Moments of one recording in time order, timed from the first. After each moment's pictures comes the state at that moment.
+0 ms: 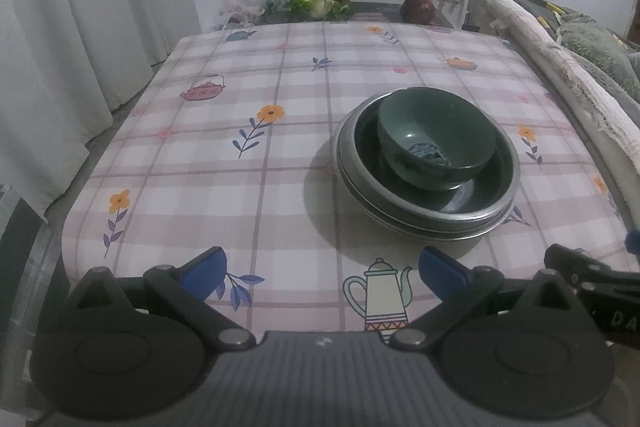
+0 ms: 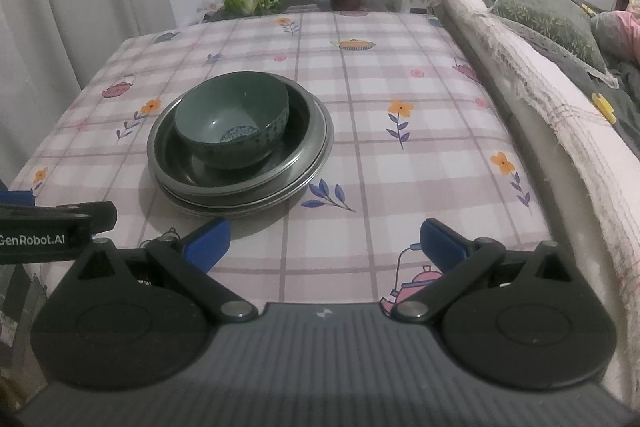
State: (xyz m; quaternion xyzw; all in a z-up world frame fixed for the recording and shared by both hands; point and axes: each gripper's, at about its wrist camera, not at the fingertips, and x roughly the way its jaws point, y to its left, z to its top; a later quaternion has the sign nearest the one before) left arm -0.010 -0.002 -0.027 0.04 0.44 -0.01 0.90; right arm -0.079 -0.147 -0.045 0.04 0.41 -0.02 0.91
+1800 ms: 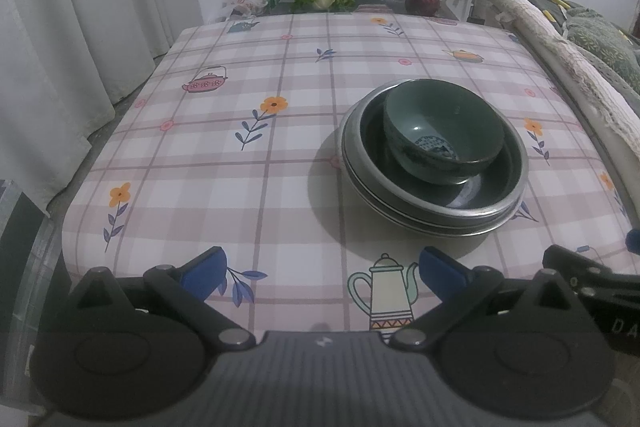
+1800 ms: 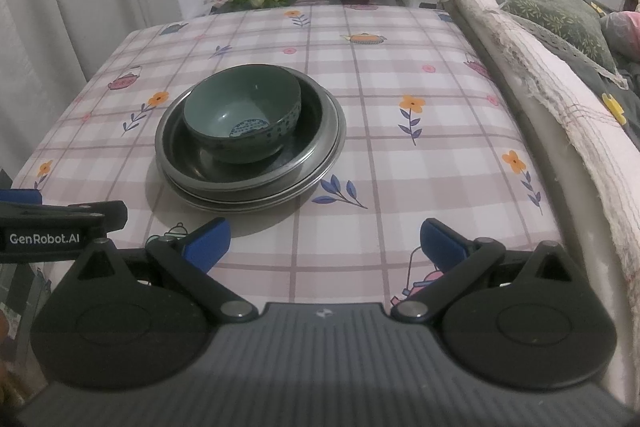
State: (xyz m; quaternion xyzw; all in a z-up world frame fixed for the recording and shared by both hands) left arm -0.006 0.001 -0.032 0.04 0.45 0.00 0.89; right arm -0.074 -0.143 -0.047 0.04 0.41 -0.01 0.91
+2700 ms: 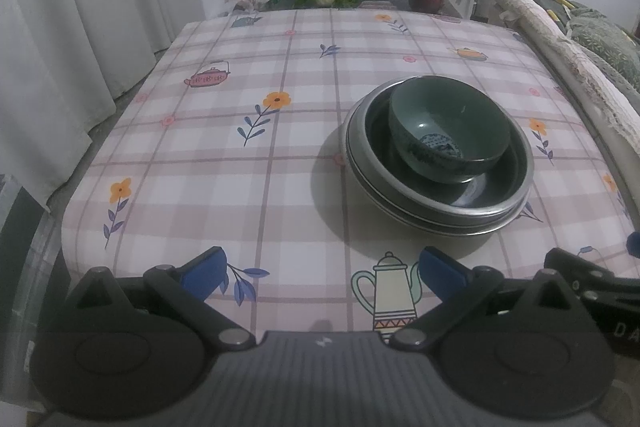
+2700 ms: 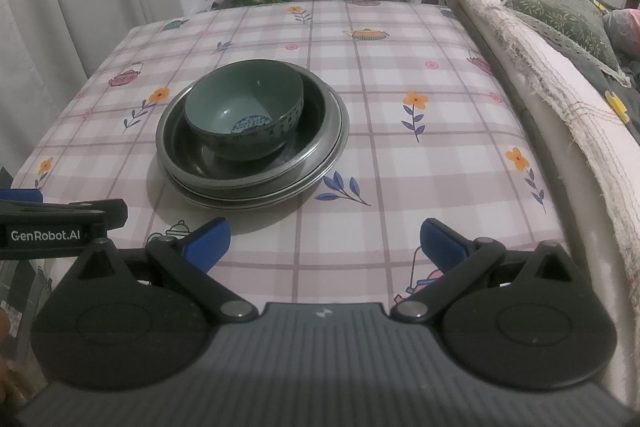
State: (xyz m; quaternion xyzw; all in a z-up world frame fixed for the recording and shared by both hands) left arm -0.003 0.004 -0.034 0.03 0.45 0.00 0.89; right arm -0.073 -0.142 -0.048 0.04 0.42 -0.01 0.91
